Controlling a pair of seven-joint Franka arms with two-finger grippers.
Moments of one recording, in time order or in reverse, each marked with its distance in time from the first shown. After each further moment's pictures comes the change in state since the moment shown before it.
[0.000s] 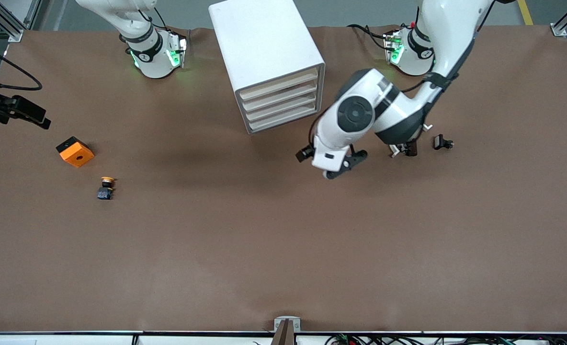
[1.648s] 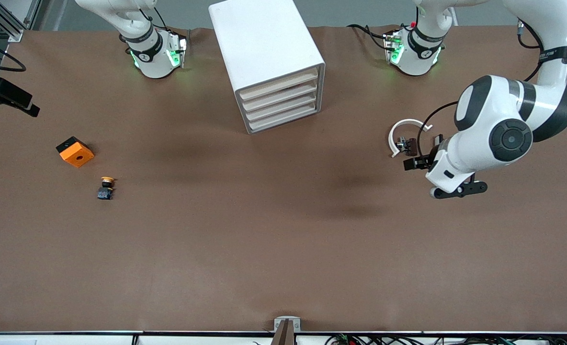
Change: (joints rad) left arm 0.070 -0.247 0.394 -0.119 -0.002 -0.196 0.843; right arm 0.036 -0.002 -0.050 0.088 0.049 -0.064 -0.013
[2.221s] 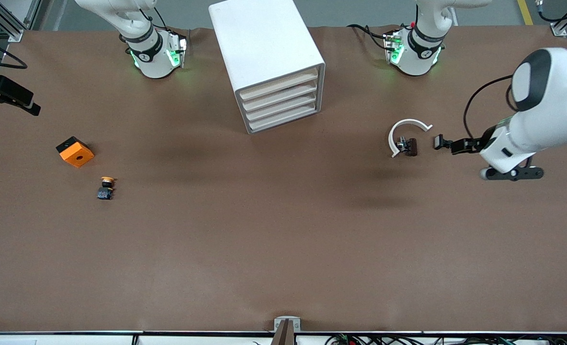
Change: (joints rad) left arm -0.089 -0.190 0.297 -0.126 -0.020 -0.004 0.330; right arm 0.003 0.000 0.001 0.002 0.000 -0.001 -0.042
